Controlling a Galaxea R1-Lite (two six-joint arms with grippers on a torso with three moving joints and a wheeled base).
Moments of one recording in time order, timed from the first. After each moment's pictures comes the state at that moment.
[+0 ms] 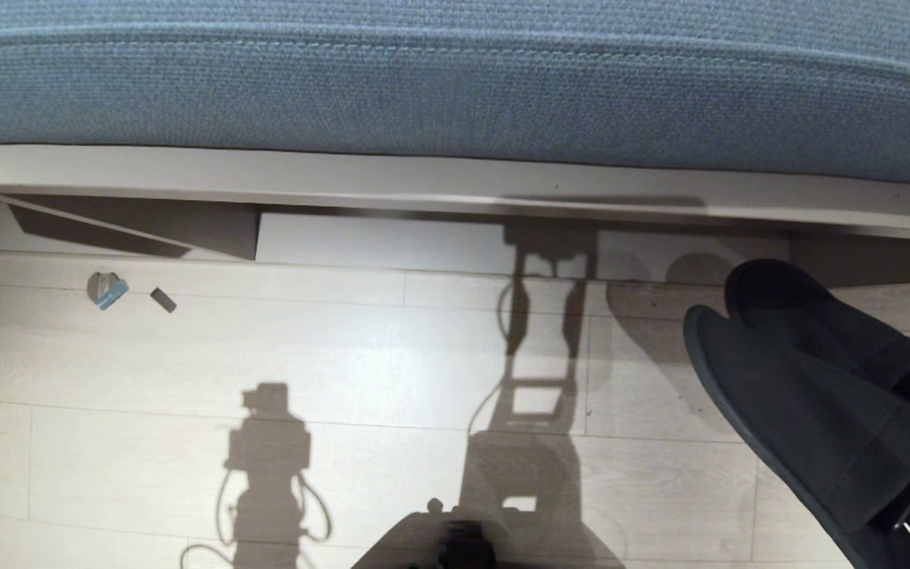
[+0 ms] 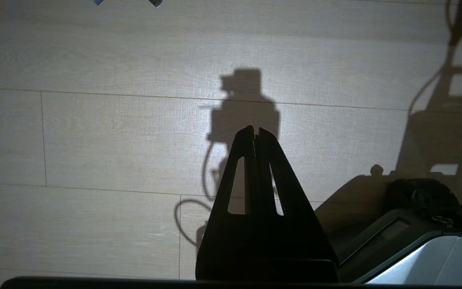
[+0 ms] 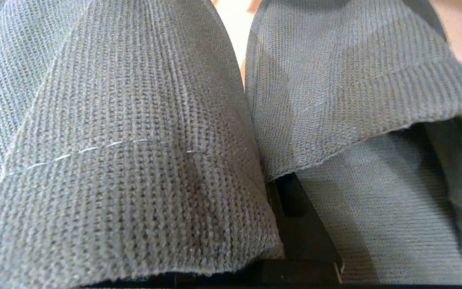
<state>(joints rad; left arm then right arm) 0.00 0.00 0.00 -0.02 0.00 -0.01 0.11 1.01 -0.20 -0.74 0.21 -0.13</state>
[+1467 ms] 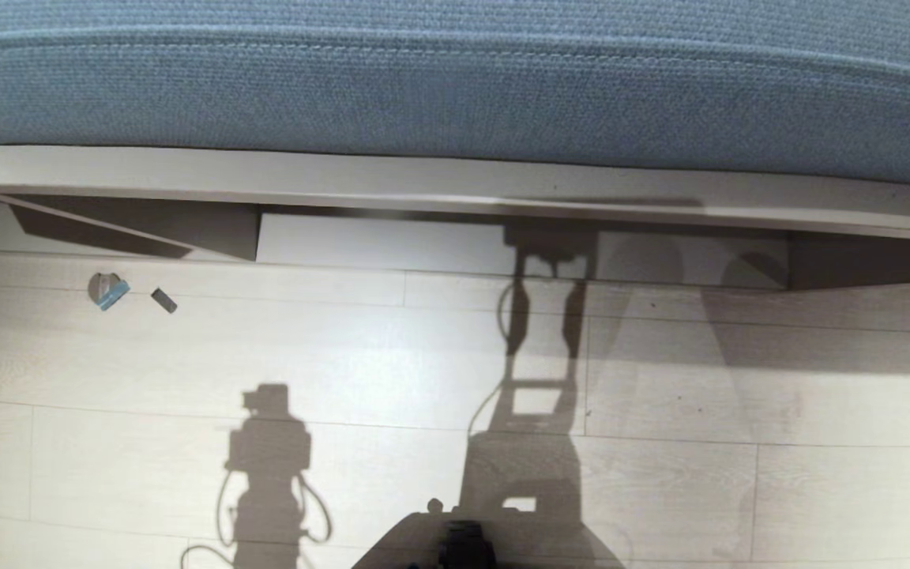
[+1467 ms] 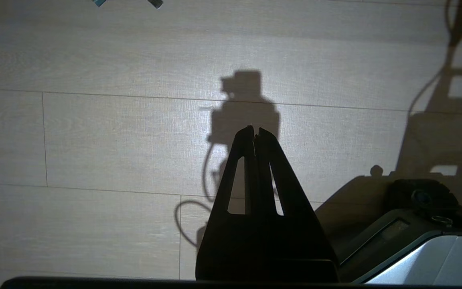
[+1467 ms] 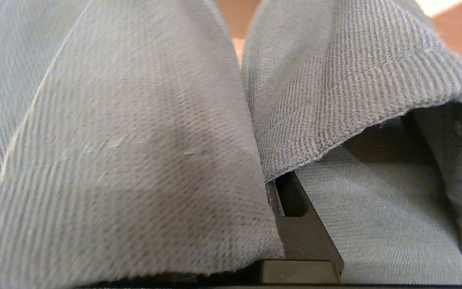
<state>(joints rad) 0.00 0.00 0.00 -0.02 0.00 -0.01 0.02 0.30 -0.52 0.09 -0.13 -0.07</state>
